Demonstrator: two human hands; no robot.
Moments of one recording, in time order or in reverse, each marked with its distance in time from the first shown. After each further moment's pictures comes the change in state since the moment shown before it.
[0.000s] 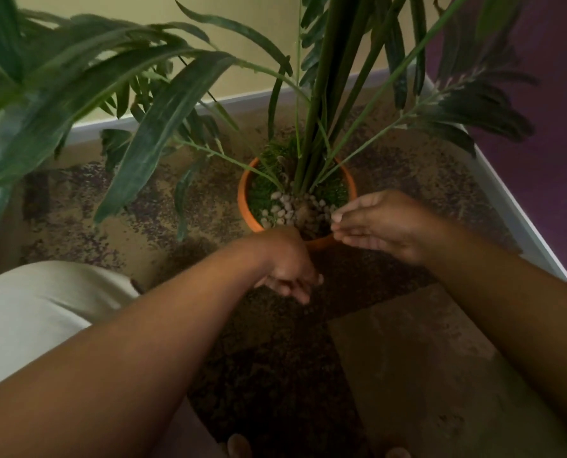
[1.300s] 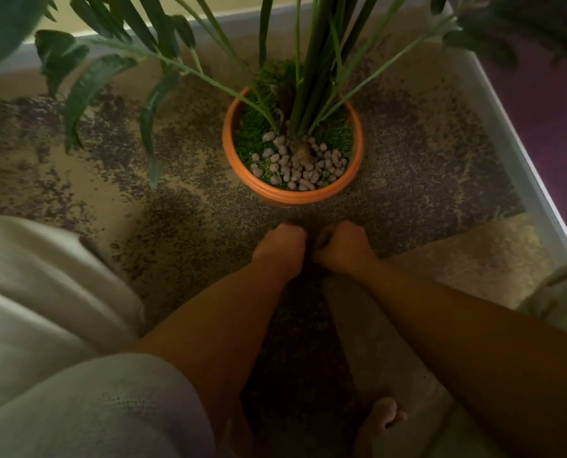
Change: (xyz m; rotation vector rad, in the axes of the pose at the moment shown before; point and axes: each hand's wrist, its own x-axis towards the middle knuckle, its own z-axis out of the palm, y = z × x) left_hand 0.104 -0.056 0.068 0.493 0.402 0.211; right_hand 0.050 0.130 0.040 -0.811 0.204 0.018
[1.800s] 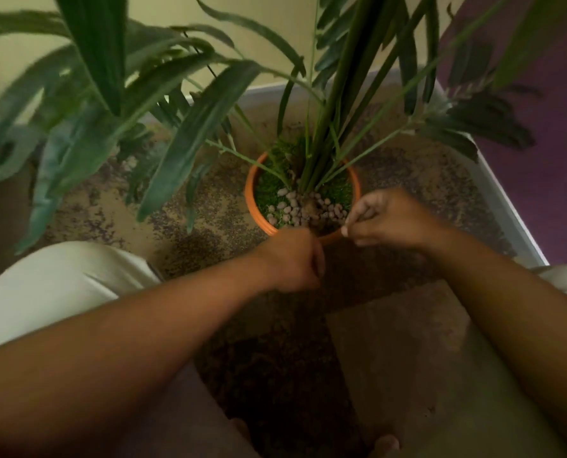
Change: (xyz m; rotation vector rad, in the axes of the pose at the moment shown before) left_hand -0.063 0.014 -0.115 -0.096 -0.055 0.206; right_hand -0.033 -0.050 -0.140 0.291 -0.061 -0.289
